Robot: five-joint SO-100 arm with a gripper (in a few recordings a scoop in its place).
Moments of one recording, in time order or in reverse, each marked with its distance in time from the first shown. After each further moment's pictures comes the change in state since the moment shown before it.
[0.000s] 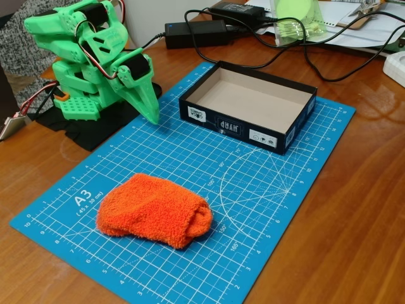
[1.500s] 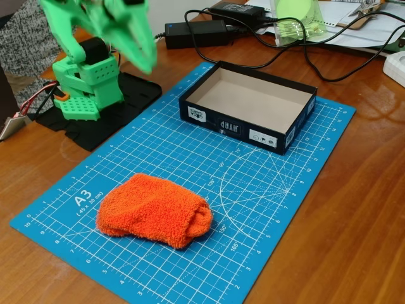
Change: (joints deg) arm 9.3 -51.8 -71.5 7.6 -22.6
